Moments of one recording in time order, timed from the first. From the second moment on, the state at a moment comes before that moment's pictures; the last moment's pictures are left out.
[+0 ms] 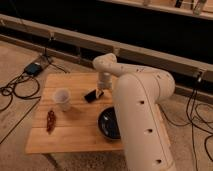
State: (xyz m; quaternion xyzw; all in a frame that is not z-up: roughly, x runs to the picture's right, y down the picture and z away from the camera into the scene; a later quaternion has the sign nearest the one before) arm -0.003 0.049 0.942 -0.30 0.23 0.61 0.69
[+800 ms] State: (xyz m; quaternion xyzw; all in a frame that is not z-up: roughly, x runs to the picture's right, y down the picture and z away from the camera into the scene) arm 0.009 0.063 0.955 -0.30 0.26 0.61 0.69
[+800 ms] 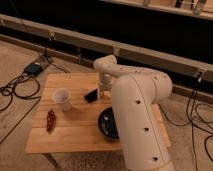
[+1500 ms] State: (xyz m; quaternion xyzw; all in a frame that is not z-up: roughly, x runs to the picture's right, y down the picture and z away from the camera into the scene) arm 0.020 0.046 0.980 -0.28 0.26 0.63 0.67
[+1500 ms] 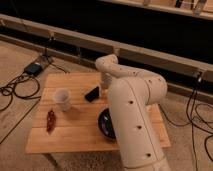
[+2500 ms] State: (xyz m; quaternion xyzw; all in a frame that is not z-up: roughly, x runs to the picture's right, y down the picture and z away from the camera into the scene) arm -0.043 0.018 1.008 -0.30 0.23 0.62 0.68
